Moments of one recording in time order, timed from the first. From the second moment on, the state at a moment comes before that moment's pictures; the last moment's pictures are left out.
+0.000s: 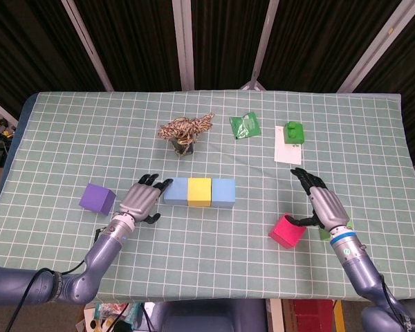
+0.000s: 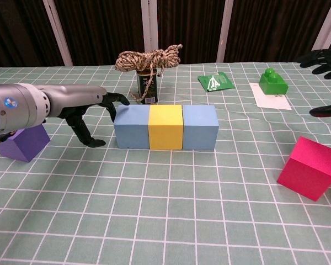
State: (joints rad) left arm -0.96 -1.47 -0.09 -1.79 0.61 1.05 0.64; right arm 0.50 -1.11 0.19 -1.88 -1.06 1.00 0.05
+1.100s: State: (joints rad) left arm -0.92 -1.39 -0.09 -1.85 0.65 1.12 0.65; right arm 0.50 -1.11 0.19 -1.88 -1.06 1.00 0.05
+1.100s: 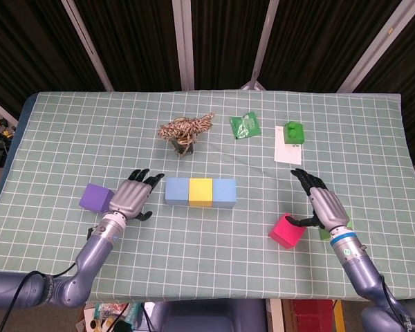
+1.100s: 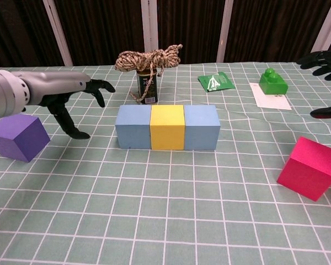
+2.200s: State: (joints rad) left arm -0.50 -1.13 0.00 -2.10 1.10 1.57 0.39; right arm 0.51 -1.03 0.08 -1.92 -1.14 0.96 -0.17
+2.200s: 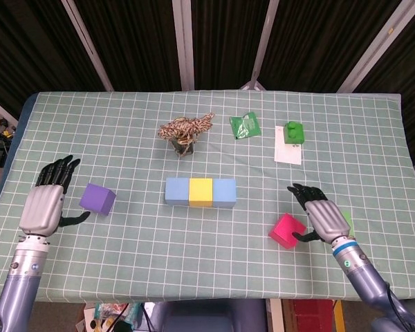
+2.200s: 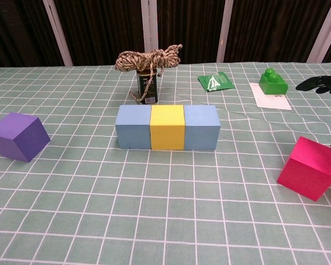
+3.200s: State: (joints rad) left arm -0.39 -1.11 -0.03 -2.11 1.26 1.54 0.38; right arm 0.48 -1.11 -0.01 -1.80 -1.32 0.91 -0.08
